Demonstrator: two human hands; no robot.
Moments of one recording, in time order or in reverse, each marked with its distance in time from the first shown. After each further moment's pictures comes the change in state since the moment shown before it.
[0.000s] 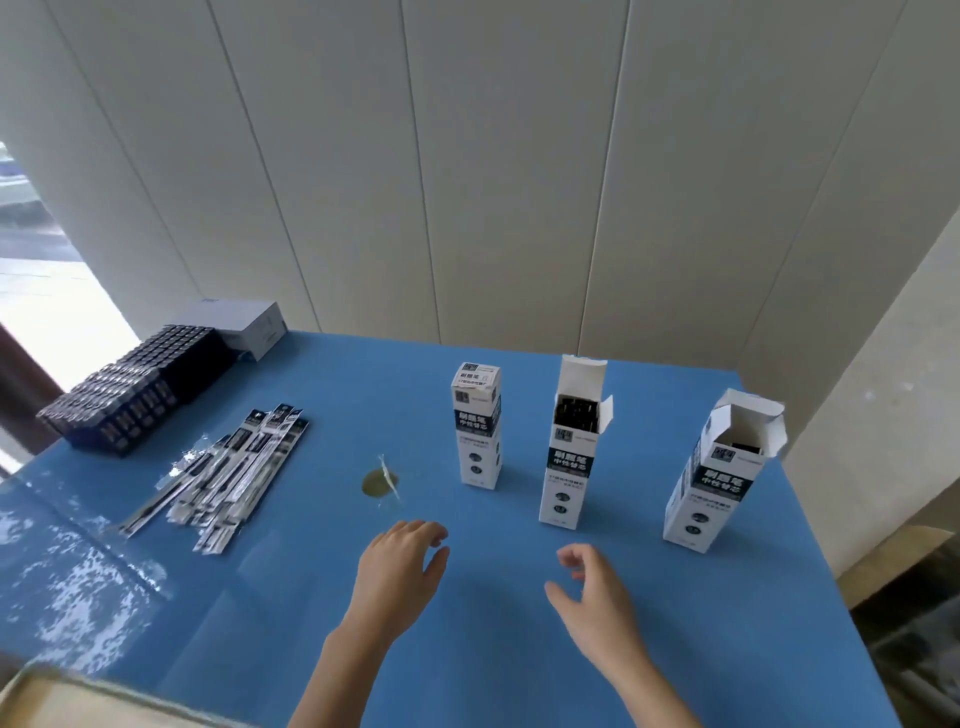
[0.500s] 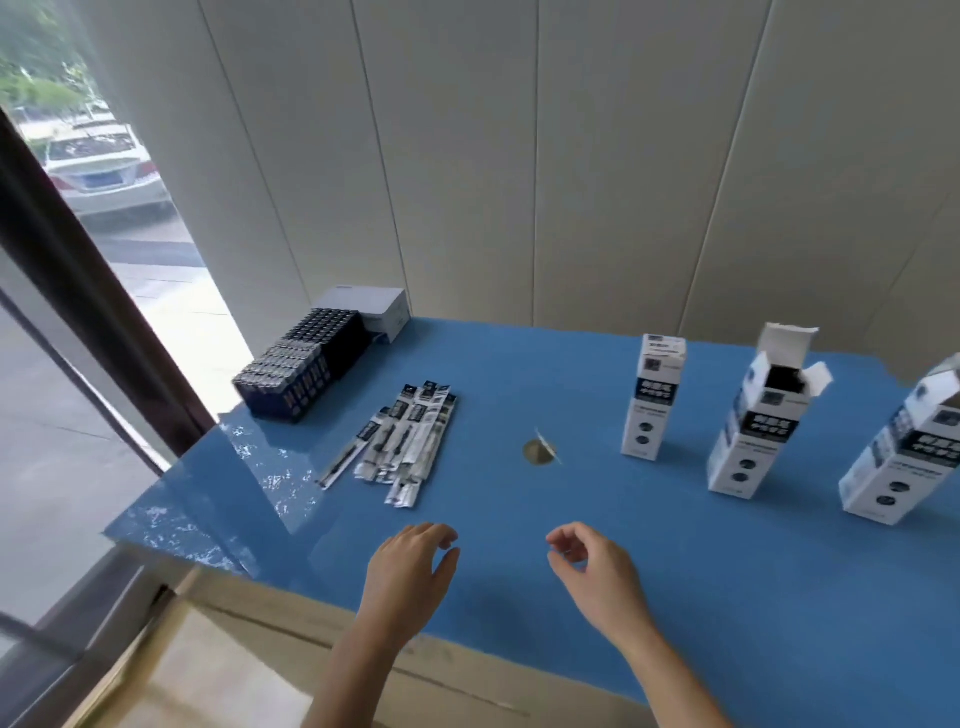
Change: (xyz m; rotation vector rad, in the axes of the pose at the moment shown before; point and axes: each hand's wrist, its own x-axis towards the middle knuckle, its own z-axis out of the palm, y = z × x) left_hand -0.085 -0.171 -0.090 0.008 0.044 -0.079; right_hand -0.055 -0.123 0.157 -0.054 -0.062 -0.142
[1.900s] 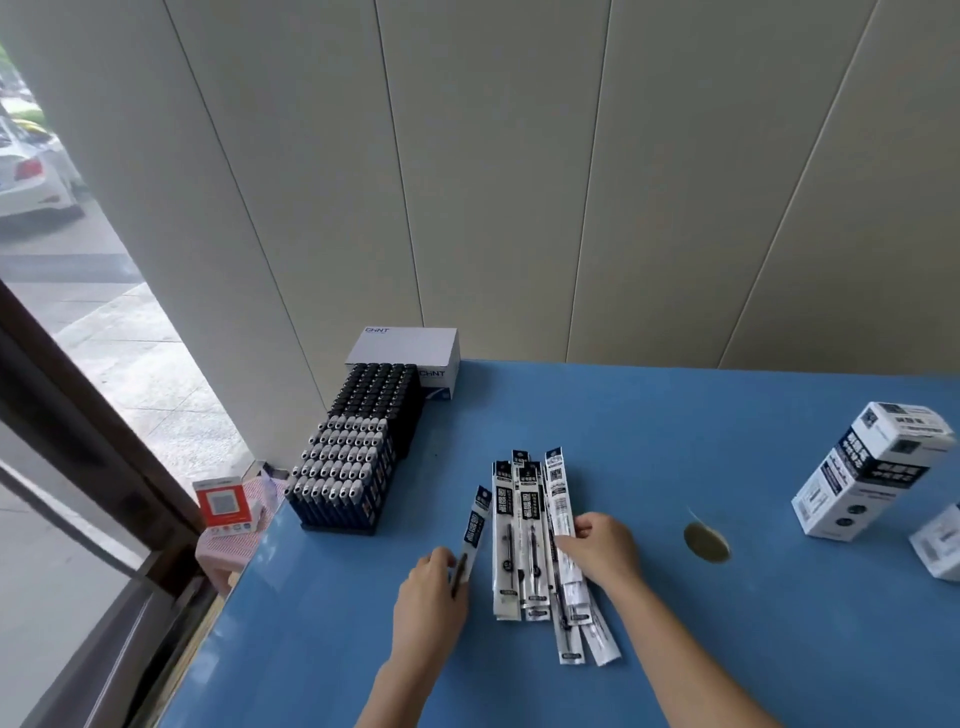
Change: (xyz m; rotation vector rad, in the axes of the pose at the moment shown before) left_hand 0.161 -0.196 -0.035 -0.144 -0.217 -0.211; right_hand 0.204 -0.119 0.157 -0.054 0.122 0.428
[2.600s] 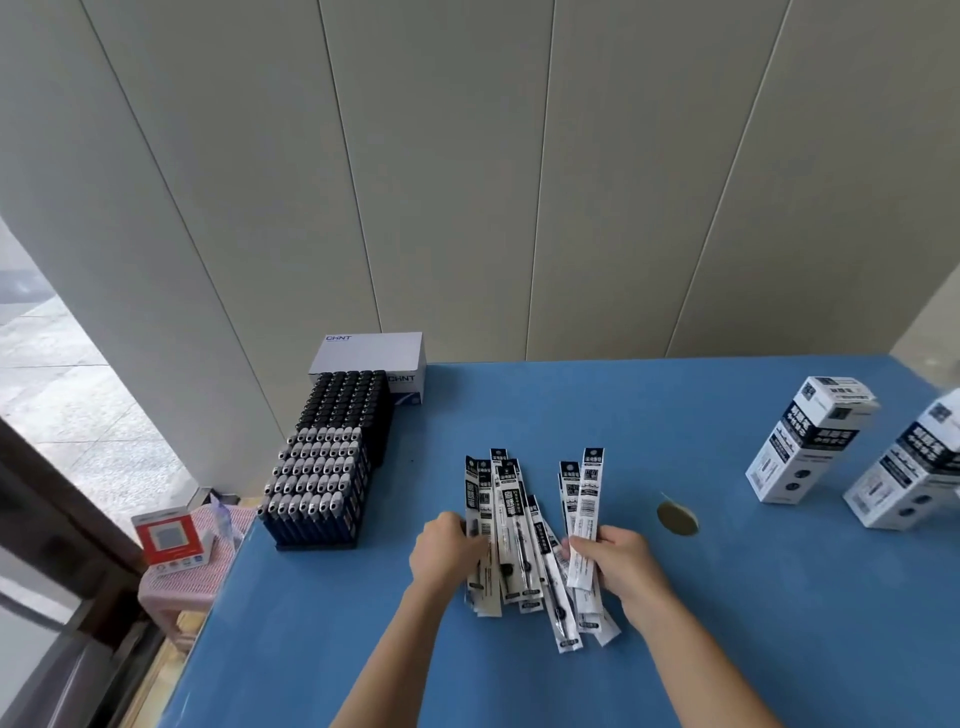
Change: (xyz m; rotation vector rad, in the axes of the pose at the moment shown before) left_hand 0.057 0.031 0.001 -0.047 -0.194 -0.045; right_hand -0.036 0.017 -0.012 0.656 -0.010 0.199
